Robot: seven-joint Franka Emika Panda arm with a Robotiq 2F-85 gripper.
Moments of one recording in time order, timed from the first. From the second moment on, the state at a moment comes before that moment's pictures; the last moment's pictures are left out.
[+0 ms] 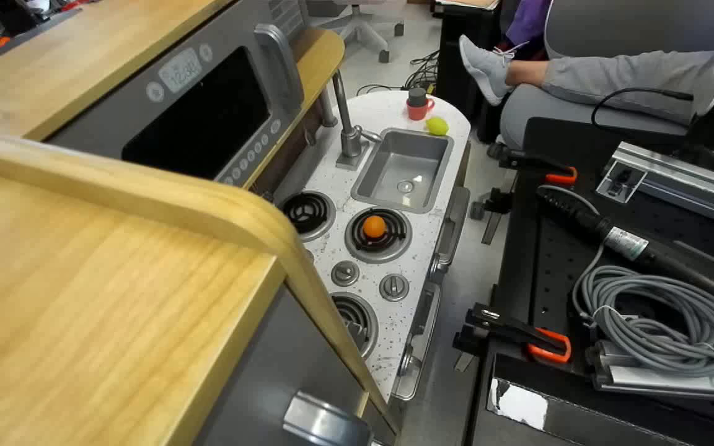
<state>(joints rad) -0.09 -0.74 -0.14 -2.69 -0.01 1.93 -0.02</state>
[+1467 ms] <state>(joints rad) -0.09 -0.74 -0.14 -2.70 -0.01 2.00 -0.02</state>
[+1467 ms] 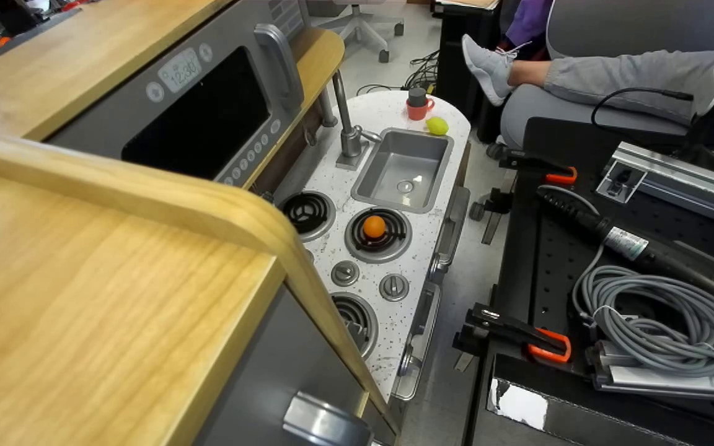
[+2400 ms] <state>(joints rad) -0.38 -0.07 -0.39 -2.52 -0.19 2.68 -0.11</state>
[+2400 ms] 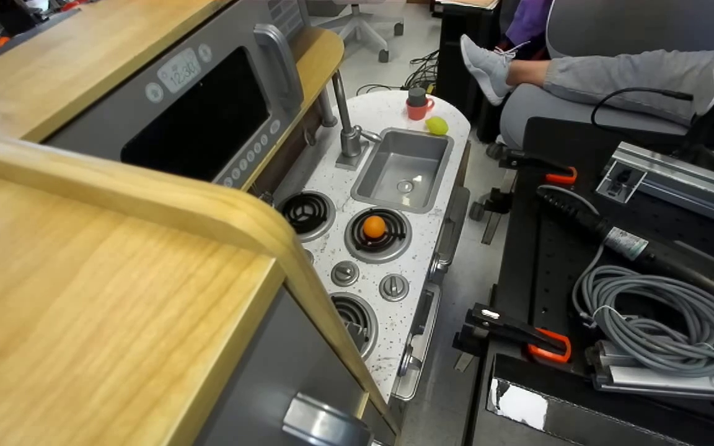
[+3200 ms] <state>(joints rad) -0.43 0.66 -0.37 -1.98 -0.07 2.72 -0.01</state>
